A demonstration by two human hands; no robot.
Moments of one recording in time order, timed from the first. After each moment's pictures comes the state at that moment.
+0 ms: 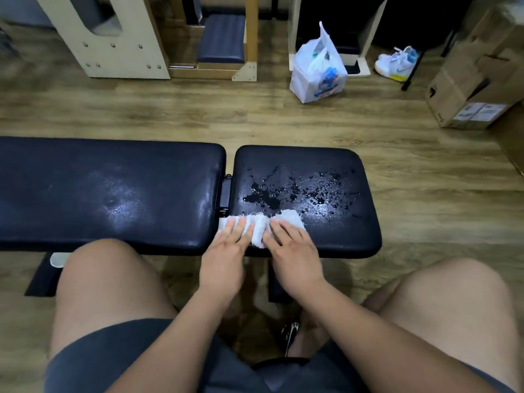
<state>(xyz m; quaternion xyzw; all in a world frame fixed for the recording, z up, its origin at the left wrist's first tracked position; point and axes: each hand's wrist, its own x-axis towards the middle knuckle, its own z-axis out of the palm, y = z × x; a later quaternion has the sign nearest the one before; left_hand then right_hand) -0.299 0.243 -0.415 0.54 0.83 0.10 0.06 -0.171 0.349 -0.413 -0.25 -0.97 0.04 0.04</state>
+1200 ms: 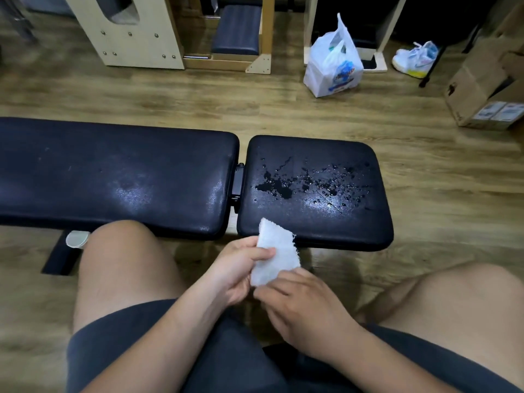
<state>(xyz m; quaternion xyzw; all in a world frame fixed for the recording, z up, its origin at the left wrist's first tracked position) -0.268 0.231 -0.360 0.00 0.55 0.57 0.62 -0.117 0.280 -0.345 -0.05 -0.98 0.15 0.12</state>
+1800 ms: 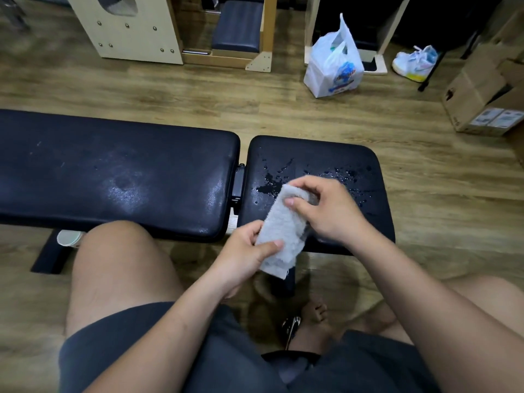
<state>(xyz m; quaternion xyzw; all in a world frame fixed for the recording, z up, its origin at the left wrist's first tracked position) -0.278 0.244 -0.363 0.18 0.63 0.56 0.50 -0.188 0.395 -0.313 -0.31 -0.83 0.45 0.14</state>
